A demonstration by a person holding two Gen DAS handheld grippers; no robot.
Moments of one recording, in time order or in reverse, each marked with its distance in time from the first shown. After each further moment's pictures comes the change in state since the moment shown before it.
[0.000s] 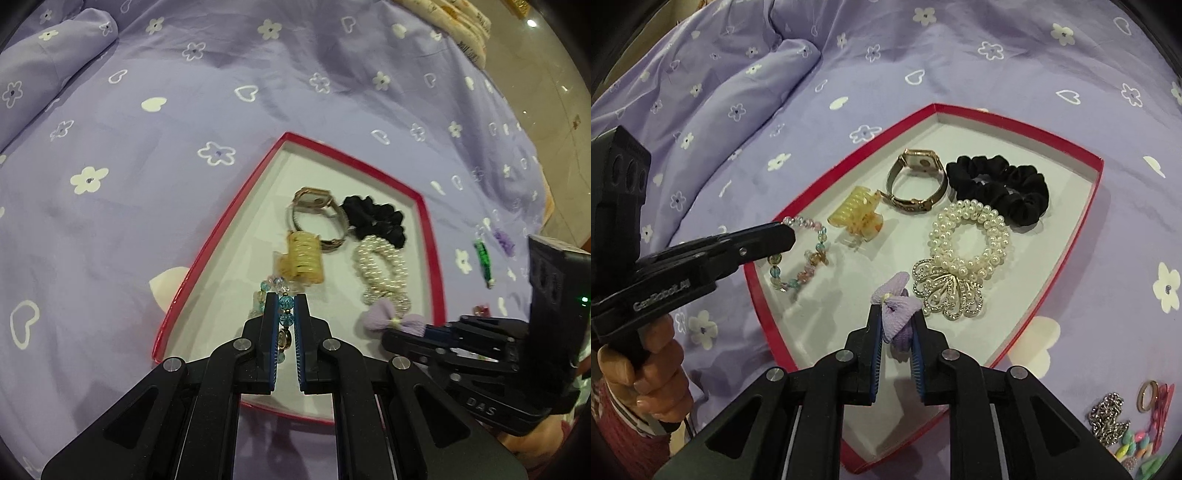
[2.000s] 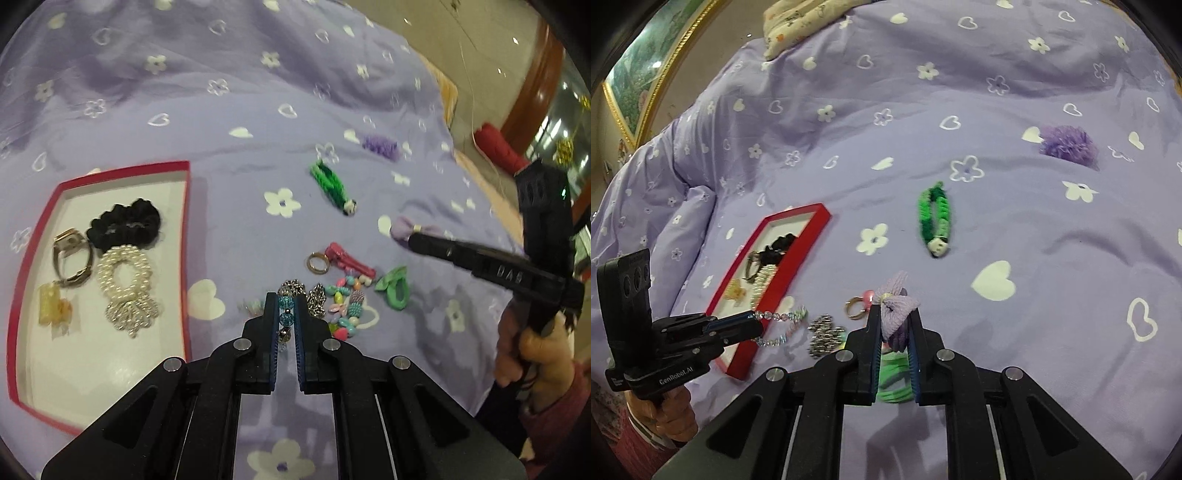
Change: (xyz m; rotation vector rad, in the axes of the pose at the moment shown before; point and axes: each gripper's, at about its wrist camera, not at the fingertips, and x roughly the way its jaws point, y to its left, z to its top) left arm -0.003 -0.205 -0.032 0.441 0.079 -0.236; right arm -0.174 -0.171 -0.116 0.426 -0.337 -0.145
